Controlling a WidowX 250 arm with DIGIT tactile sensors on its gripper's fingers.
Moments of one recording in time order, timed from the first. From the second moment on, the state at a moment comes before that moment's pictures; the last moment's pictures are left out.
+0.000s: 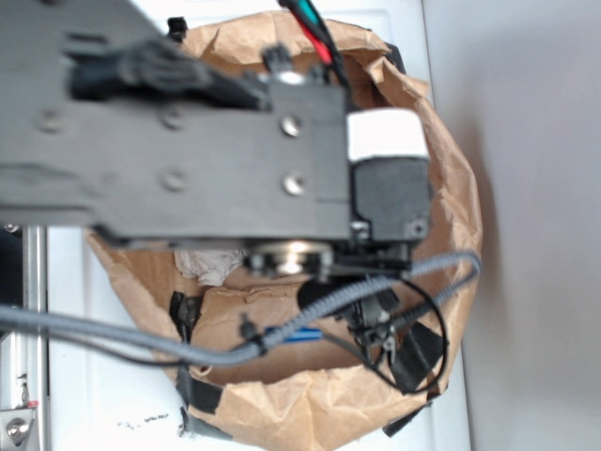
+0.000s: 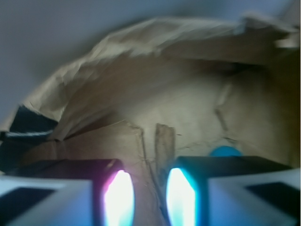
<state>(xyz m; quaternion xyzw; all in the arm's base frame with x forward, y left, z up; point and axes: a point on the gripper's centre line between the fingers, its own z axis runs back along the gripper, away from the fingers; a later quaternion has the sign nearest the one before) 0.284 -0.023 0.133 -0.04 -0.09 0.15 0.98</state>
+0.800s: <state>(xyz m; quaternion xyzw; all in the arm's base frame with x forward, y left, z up) 0.289 -0.017 0.076 -0.06 -0.06 0.10 0.99</state>
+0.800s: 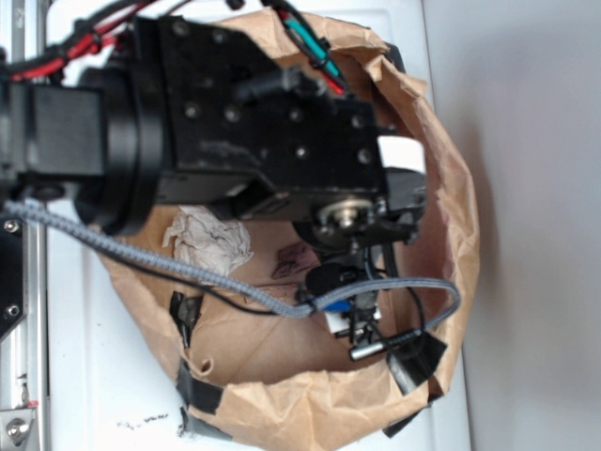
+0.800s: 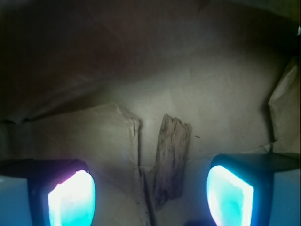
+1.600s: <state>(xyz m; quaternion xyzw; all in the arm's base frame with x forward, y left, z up) 0.285 -0.016 0.033 -0.07 -0.02 0.05 1.00</state>
